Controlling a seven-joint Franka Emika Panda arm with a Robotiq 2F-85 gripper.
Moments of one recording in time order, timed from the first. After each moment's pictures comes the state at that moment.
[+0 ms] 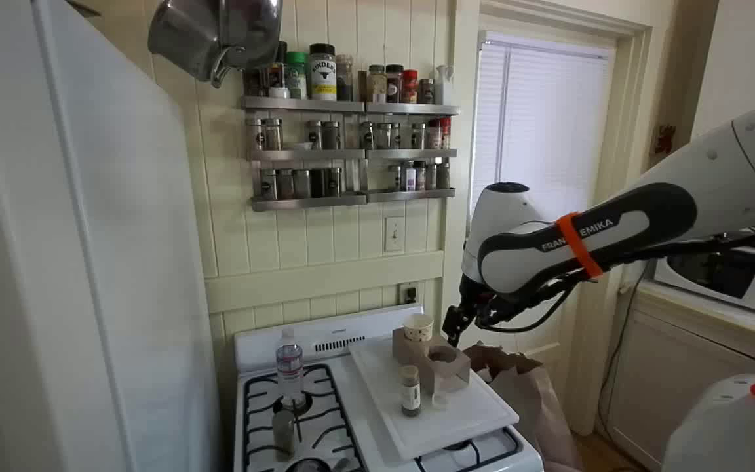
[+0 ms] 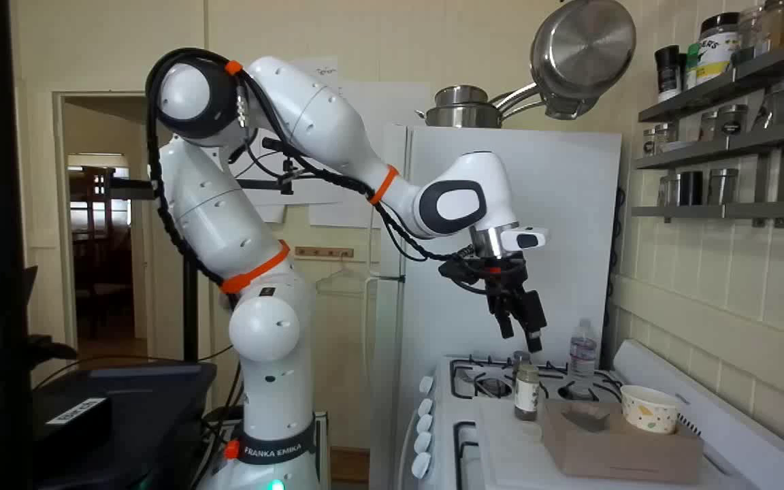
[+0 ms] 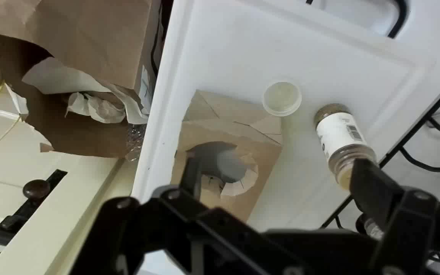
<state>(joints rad) -0.08 -0.60 0.00 -2.72 -0.14 2.40 -0.01</state>
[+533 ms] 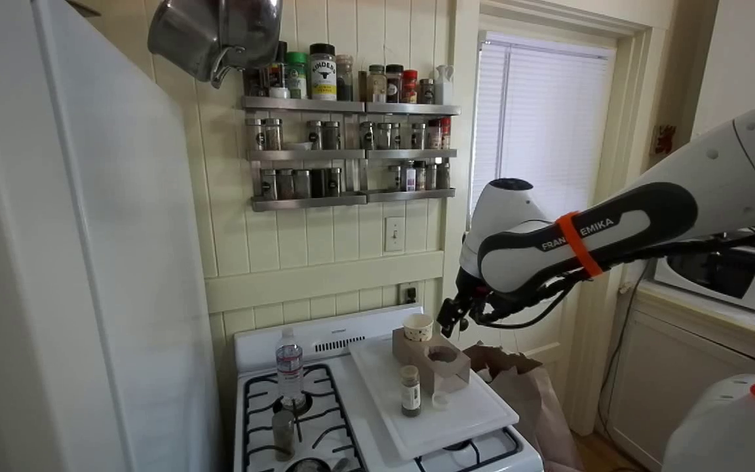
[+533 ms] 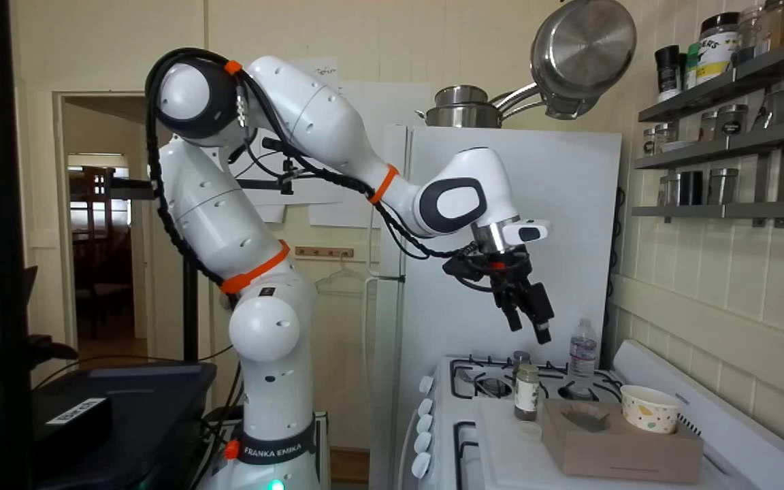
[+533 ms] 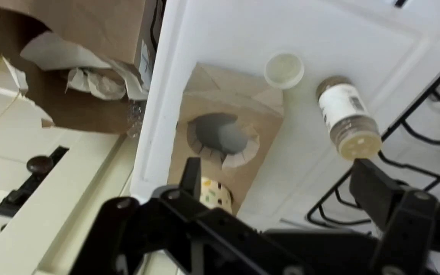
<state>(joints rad) -0.08 -0.60 0.00 -2.72 -0.15 2.48 0.00</state>
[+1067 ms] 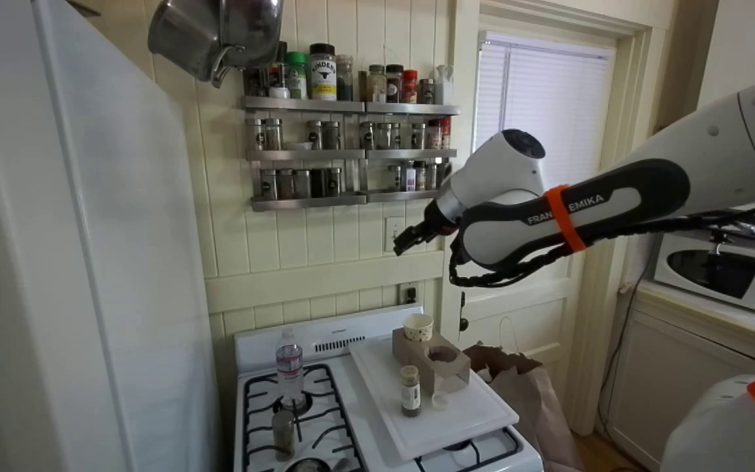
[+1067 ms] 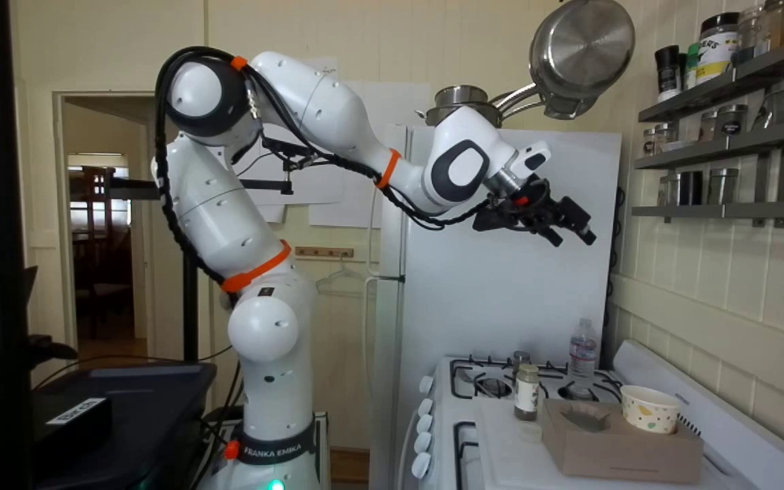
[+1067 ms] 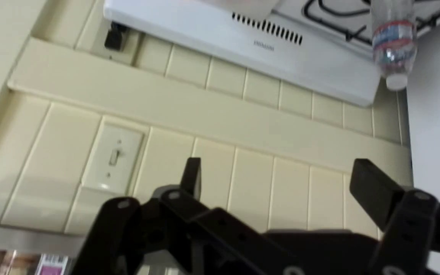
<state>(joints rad) -0.09 -0.58 0.09 -2.57 -0.16 2.87 0.05</state>
